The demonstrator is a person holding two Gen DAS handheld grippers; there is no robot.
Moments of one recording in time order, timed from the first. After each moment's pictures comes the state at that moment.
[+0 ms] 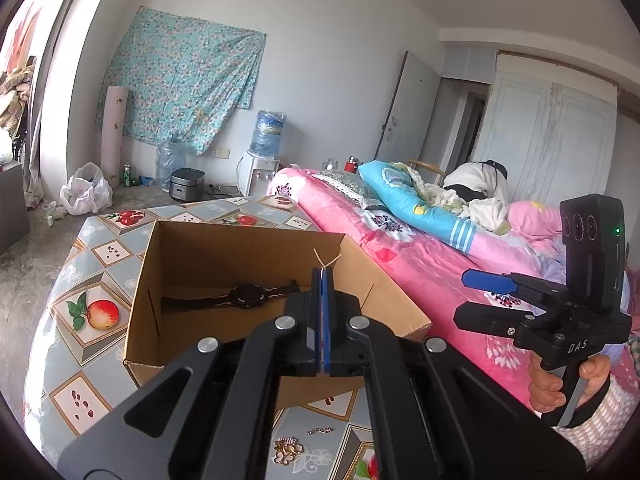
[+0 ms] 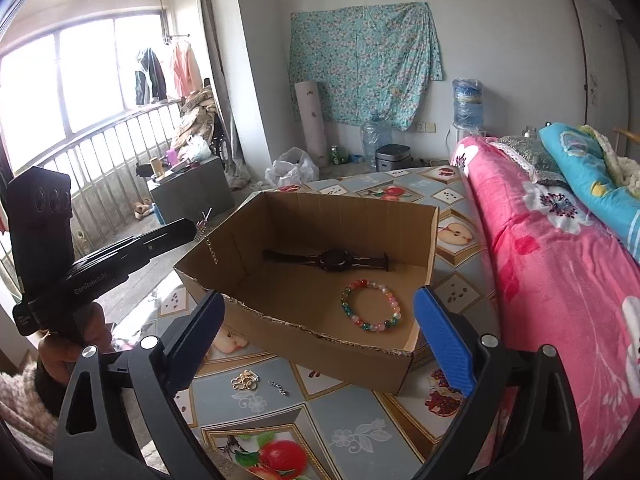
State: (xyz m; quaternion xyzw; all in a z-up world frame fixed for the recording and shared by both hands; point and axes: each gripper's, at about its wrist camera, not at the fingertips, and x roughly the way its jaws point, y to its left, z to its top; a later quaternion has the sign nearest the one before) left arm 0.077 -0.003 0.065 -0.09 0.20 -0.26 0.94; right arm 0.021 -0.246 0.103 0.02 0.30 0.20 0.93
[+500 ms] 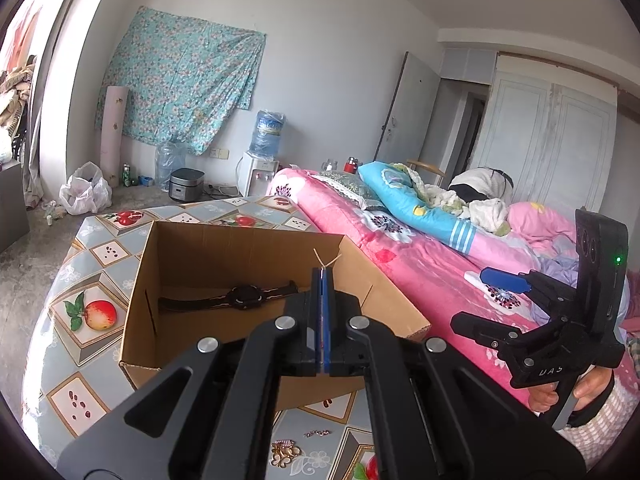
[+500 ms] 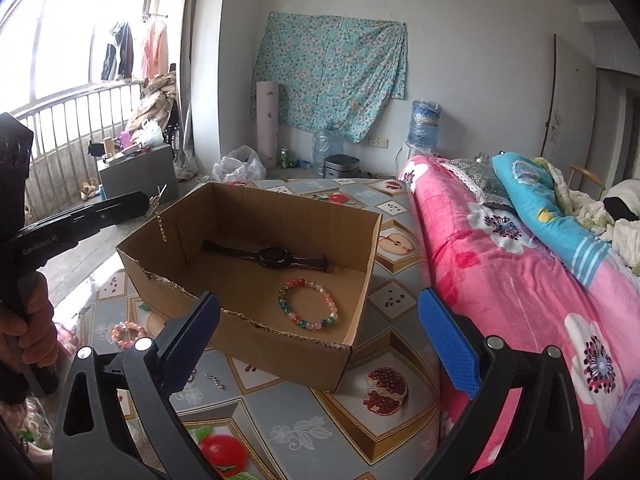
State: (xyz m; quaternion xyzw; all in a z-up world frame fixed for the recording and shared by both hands) left arm 0.077 -0.004 0.065 -0.09 0.20 -0.26 0.94; right arm 0.014 -0.246 0.097 -0.06 0.28 0.10 0.95
